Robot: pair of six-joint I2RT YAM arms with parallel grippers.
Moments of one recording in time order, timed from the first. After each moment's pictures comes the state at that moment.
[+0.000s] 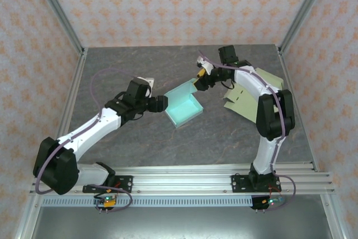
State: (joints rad) left arm -0.46 1.32 0.91 -0.38 0.04 -0.41; right arm 0.28 1.91 1.53 -0.59 -0.76 -0.60
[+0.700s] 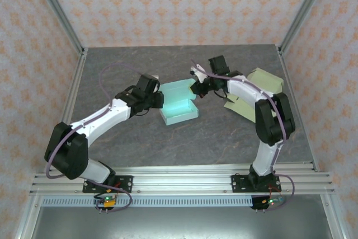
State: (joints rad) left arm -0.49 1.46 1.03 -0.45 -0.07 -0.45; right arm 0.41 1.81 1.29 -0.36 -0.53 -0.29
